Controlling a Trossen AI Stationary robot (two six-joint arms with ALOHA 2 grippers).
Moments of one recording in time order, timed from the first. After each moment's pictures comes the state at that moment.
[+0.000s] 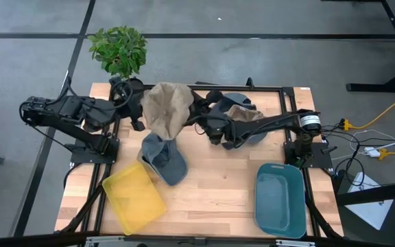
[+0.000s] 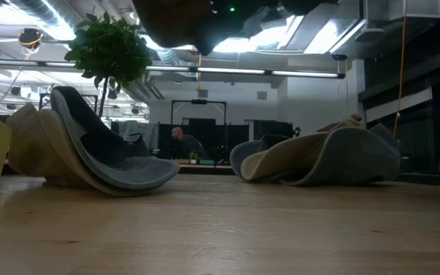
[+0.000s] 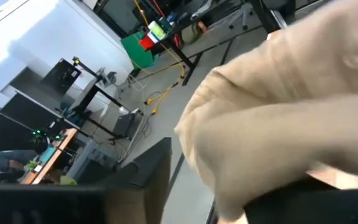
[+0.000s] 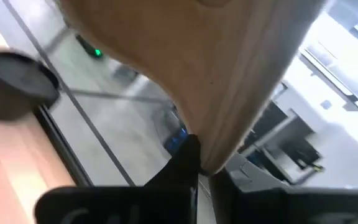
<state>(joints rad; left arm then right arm) -0.24 0.98 1.34 -0.79 -0.98 0.32 0.01 1.85 1.39 0.58 1.13 -0.87</state>
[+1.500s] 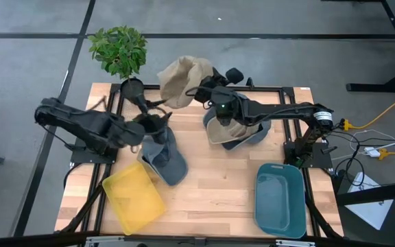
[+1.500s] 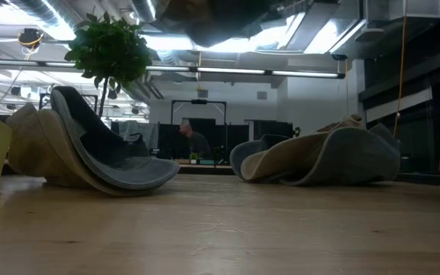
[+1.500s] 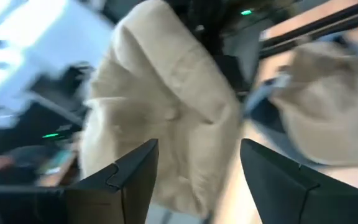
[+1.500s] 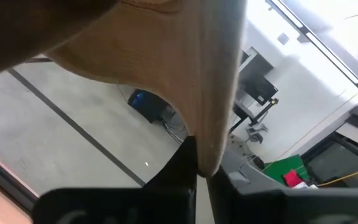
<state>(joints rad) -0.33 1.23 1.34 -0.62 -1.14 0.31 -0.09 1.72 1.55 0.14 1.31 -0.62</state>
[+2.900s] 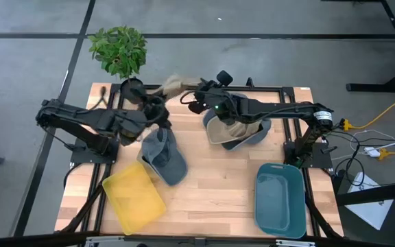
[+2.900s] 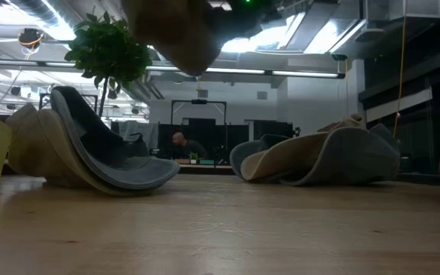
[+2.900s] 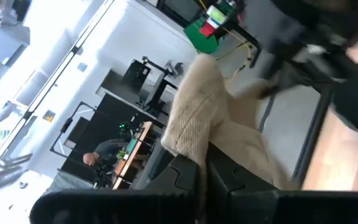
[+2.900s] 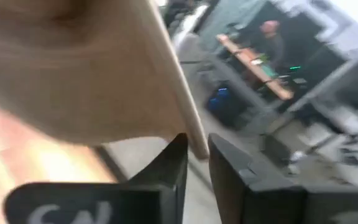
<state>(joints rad) -0.24 1.23 1.34 -0.34 -1.31 0.69 -0.11 1.72 1.56 -0.16 0.92 -0.30</state>
